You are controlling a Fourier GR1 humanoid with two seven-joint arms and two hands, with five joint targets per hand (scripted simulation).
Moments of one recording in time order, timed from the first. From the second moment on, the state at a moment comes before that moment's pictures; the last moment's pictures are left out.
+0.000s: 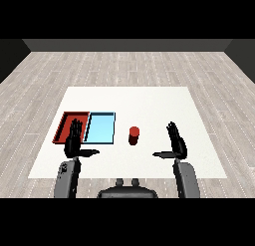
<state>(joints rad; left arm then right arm) 0.02 0.05 0.07 -1.61 0.11 -0.11 -0.45 0.04 -0.05 -0.04 -1.59 -0.06 0.16 -0.32</state>
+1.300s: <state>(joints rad) 0.01 0.04 0.07 -1.63 0.11 -0.08 -0.43 -0.12 0.00 0.13 -1.32 -0.21 0.00 -0.33</state>
